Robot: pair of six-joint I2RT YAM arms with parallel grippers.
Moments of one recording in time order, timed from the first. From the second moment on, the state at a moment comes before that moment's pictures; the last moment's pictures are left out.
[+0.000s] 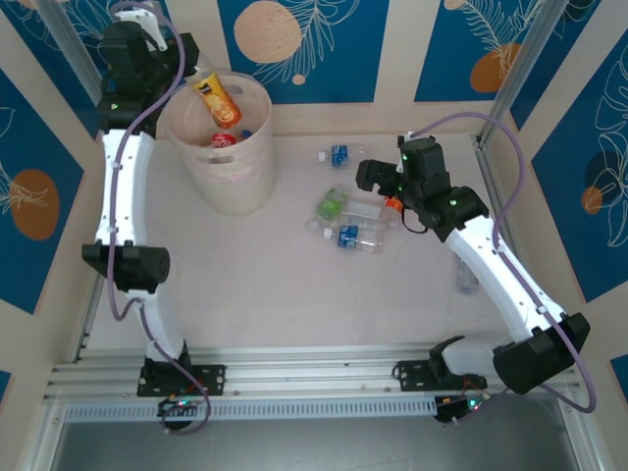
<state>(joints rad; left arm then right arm) -0.05 1.99 2.49 -0.60 0.16 -0.34 0.42 1.27 1.35 -0.69 0.14 0.48</state>
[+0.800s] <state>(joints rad) -0.06 2.15 2.30 -0.55 0.21 -0.57 0.38 1.25 1.30 -0.76 0.12 0.56</state>
